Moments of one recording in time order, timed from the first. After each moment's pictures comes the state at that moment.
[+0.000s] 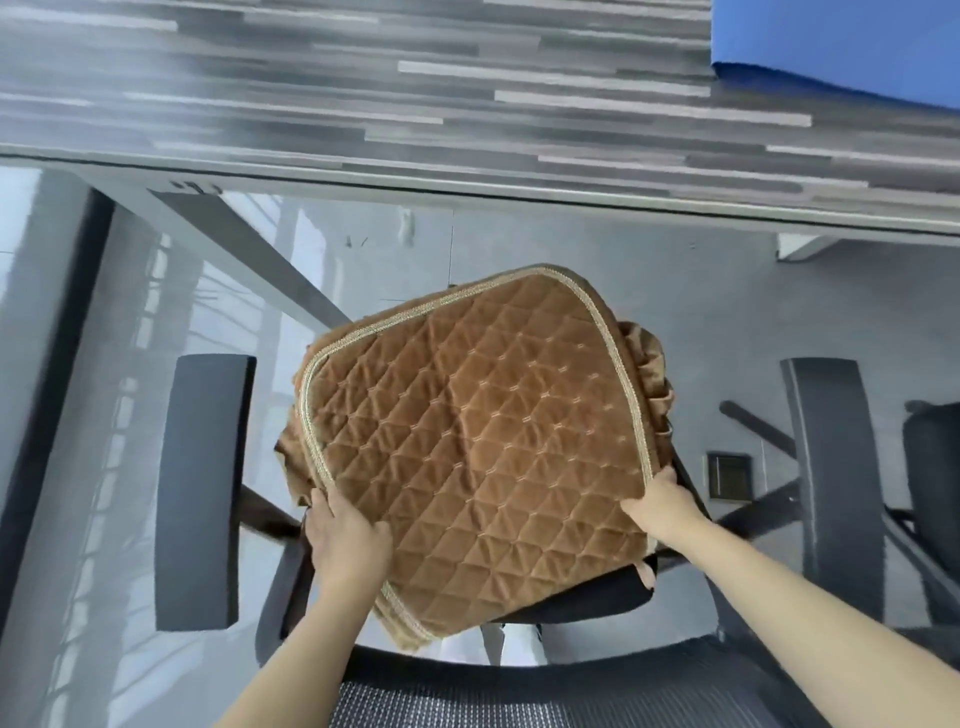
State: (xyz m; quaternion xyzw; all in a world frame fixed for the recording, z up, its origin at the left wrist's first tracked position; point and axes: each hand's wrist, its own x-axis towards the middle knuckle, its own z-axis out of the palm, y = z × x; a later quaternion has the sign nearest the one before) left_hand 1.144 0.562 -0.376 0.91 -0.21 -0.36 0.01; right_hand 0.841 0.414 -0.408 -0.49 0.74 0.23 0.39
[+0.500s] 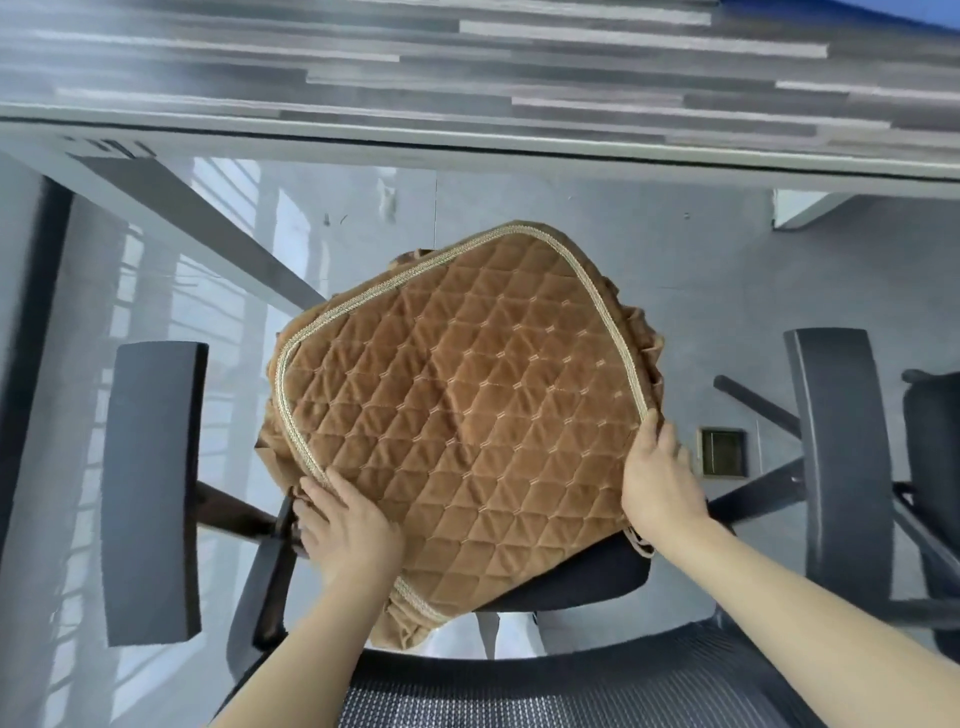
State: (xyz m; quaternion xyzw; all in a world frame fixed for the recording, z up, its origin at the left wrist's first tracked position) left_hand 1.119 0.560 -0.406 0.90 -0.28 -0.31 -0.14; right_hand 0.851 0.424 -0.398 -0.69 0.65 0.25 0.19
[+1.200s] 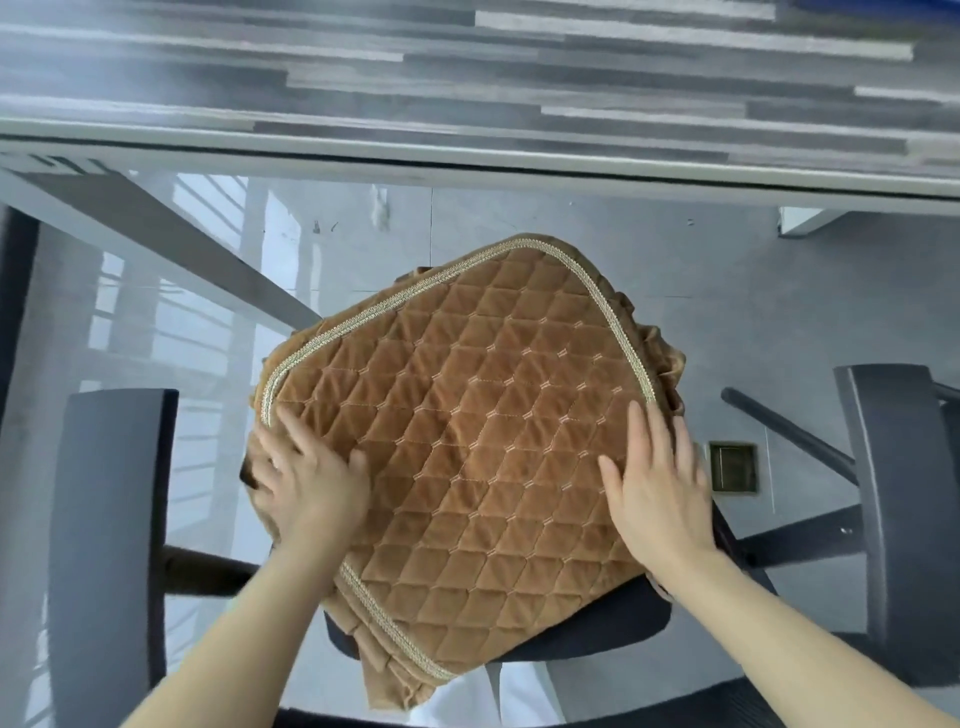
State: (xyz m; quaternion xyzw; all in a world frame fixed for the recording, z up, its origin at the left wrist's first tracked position) left_hand 1.178 0.488 -0.420 0.93 -0.26 -0.26 -0.01; right_hand 0.873 0.414 -0.404 -0.75 0.62 0.17 0.14
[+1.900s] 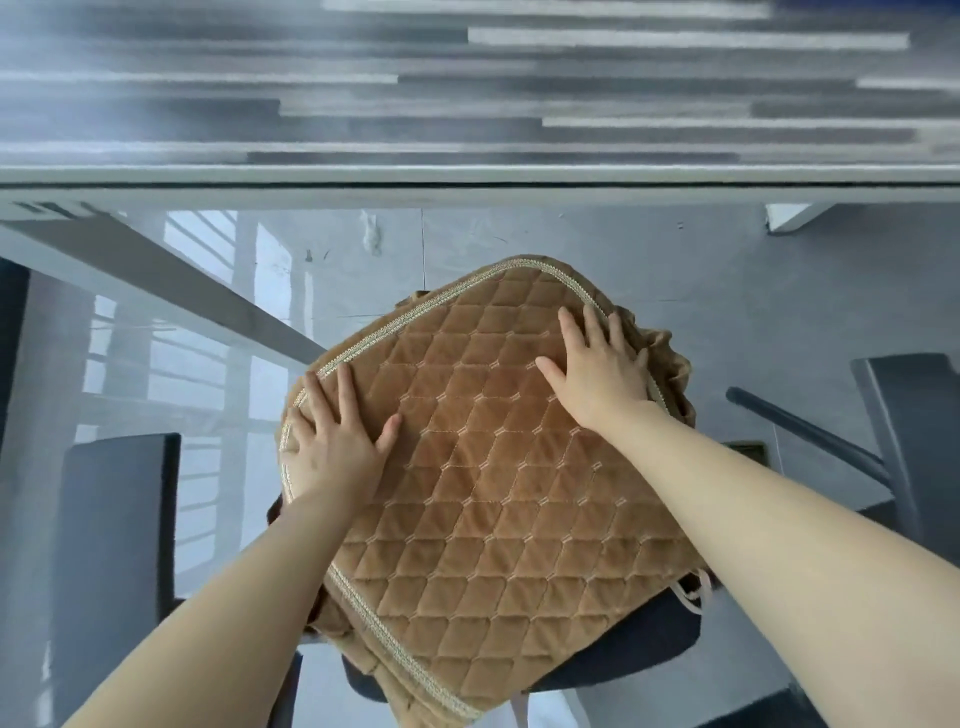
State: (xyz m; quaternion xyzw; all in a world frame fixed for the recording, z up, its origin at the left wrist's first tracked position) left_hand 1.212 0.444 -0.473 0.87 -0.44 -0.22 -0.07; right_hand 0.966 0.299 -0.449 -0.74 0.61 0.18 0.20
